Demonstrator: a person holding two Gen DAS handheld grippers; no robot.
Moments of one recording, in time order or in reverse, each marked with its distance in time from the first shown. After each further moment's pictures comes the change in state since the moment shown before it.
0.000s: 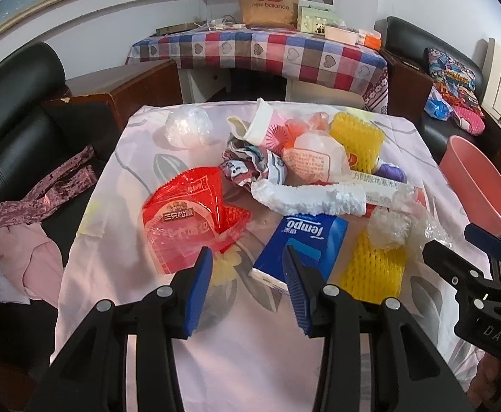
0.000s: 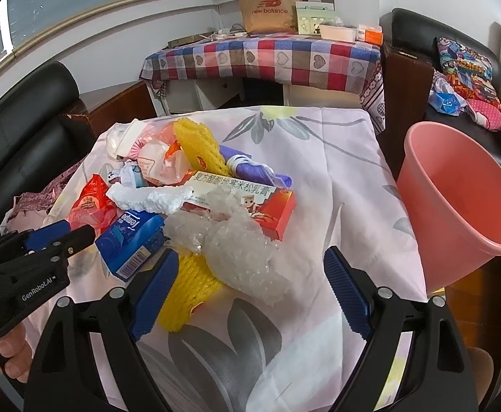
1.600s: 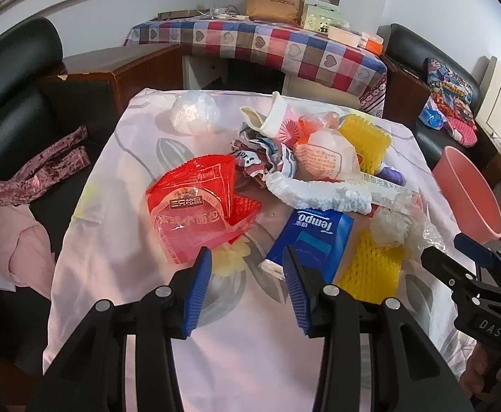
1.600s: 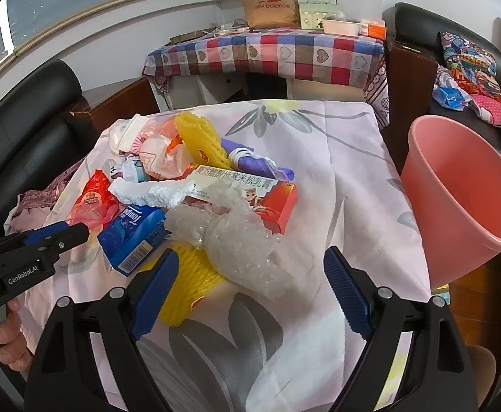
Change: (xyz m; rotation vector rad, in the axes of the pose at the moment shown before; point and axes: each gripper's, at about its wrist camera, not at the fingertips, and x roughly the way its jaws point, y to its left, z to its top) left arm 0.002 0.029 -0.002 -0.070 0.032 -0.090; right arm 0.002 -0.002 -0.002 0.003 0.021 0.022
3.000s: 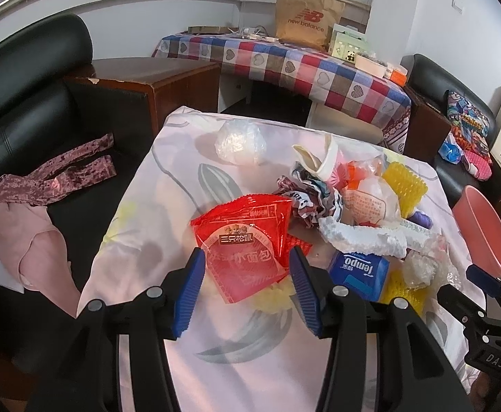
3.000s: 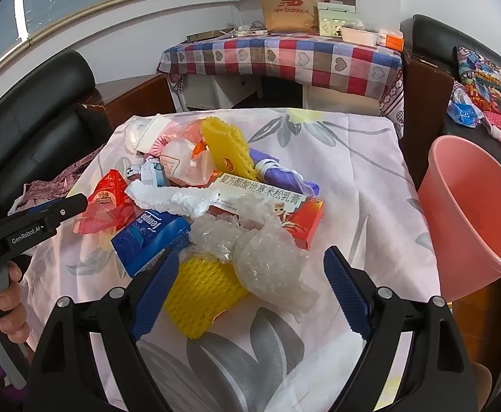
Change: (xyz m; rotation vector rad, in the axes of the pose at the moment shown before) left arm -0.003 0.036 0.017 -0.087 -0.089 0.067; right arm 0.003 0.018 0.011 -0.058 -0.004 0.026
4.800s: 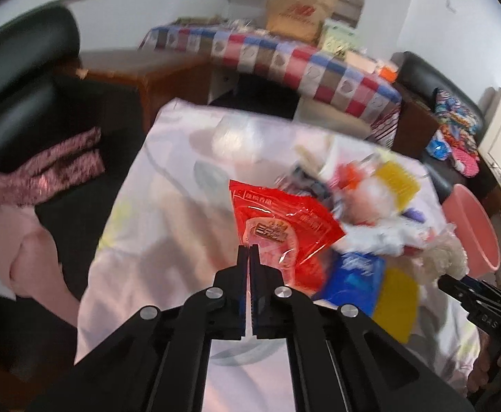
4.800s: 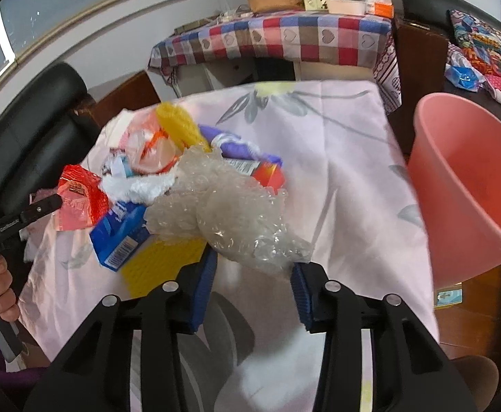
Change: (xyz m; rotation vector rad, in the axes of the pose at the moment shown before) left arm -0.001 0.015 0.012 0.024 0.022 -0.087; right arm 0.006 -0.053 -0.007 0.097 0.064 0.061
